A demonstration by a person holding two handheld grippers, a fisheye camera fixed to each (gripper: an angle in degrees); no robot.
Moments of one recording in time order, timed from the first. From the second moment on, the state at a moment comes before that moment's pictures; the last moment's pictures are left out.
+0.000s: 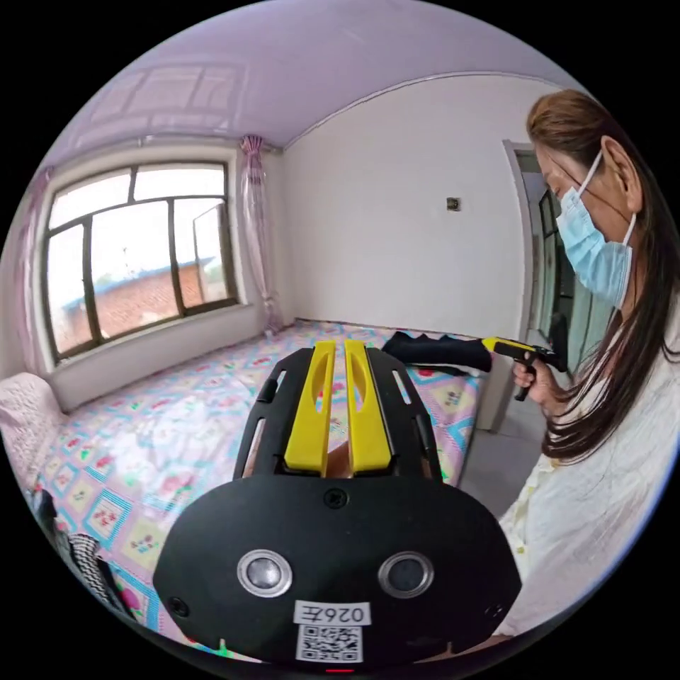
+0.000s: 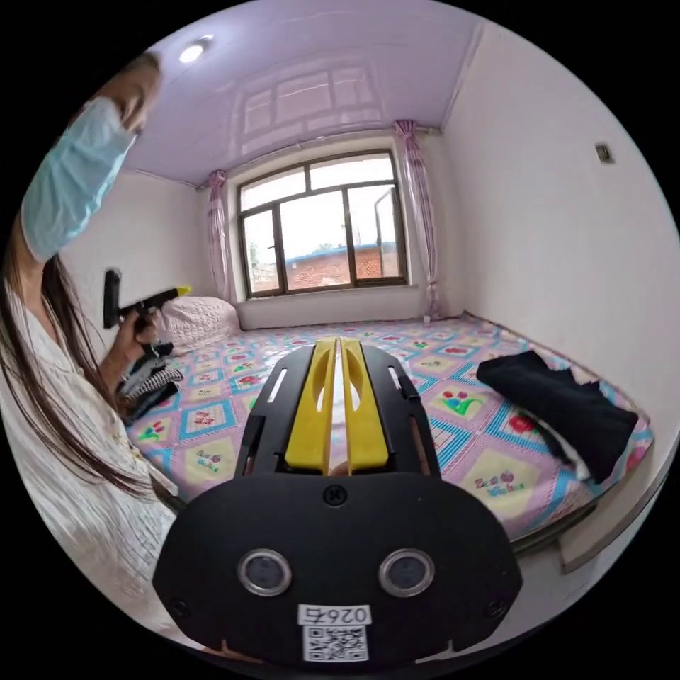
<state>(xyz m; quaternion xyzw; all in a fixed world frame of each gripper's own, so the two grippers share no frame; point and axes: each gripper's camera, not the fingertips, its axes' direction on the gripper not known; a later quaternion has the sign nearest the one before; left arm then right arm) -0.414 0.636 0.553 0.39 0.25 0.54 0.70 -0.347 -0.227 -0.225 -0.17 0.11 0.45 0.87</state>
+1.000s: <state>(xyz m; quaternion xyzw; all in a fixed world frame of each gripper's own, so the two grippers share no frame) -0.023 0.268 0.995 -0.11 0.48 0.38 0.78 0.040 -0.016 -0.321 -0.17 0.28 0.79 0.52</state>
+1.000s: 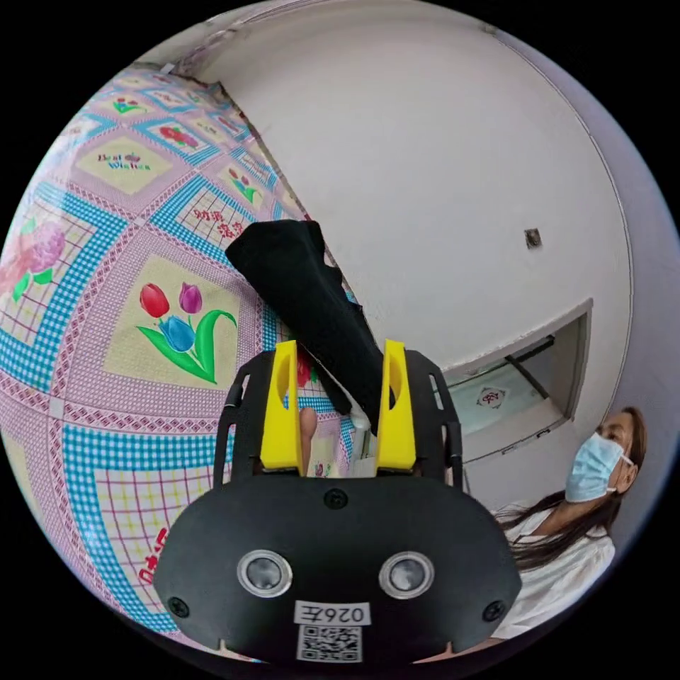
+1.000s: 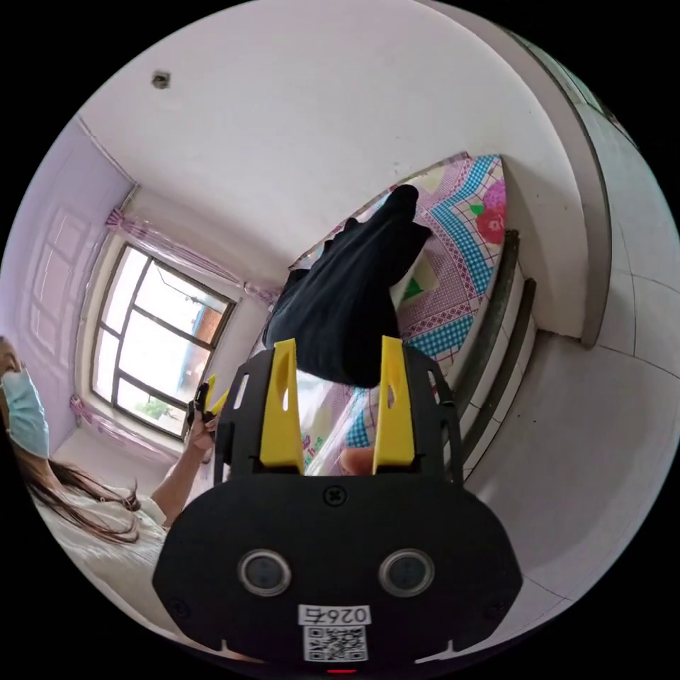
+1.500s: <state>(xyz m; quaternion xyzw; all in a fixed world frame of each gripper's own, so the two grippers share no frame) 0.063 0.164 1.090 -0.11 0.42 0.28 0.85 0.089 -0.086 -0.204 -0.26 0.27 0.73 0.57</state>
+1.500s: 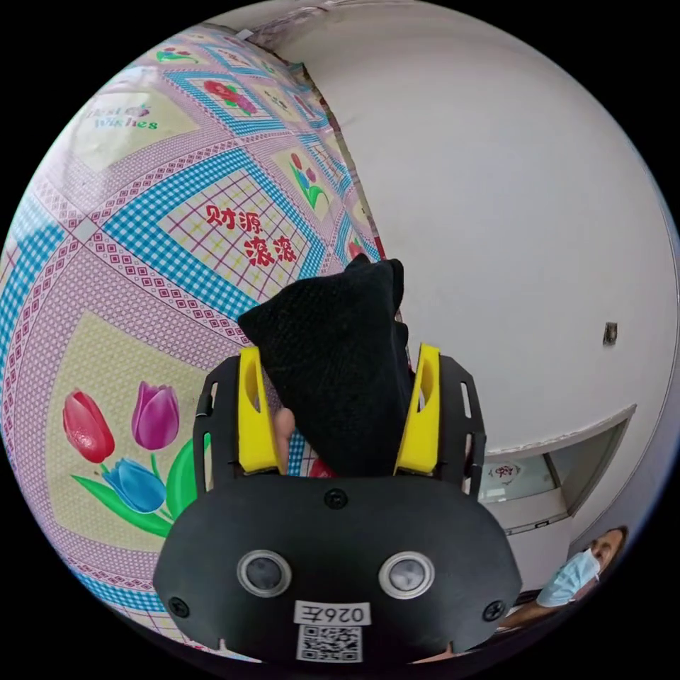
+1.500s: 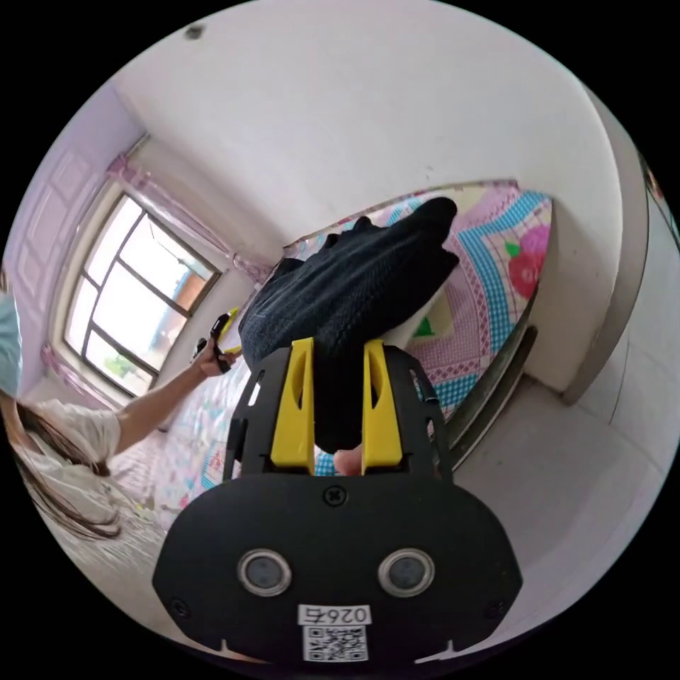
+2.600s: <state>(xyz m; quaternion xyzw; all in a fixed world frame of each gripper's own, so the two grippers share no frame) 0.019 0.248 0.800 -0.06 0.55 0.56 0.62 0.030 -0.271 -0.237 -0.21 0.21 0.65 0.70</state>
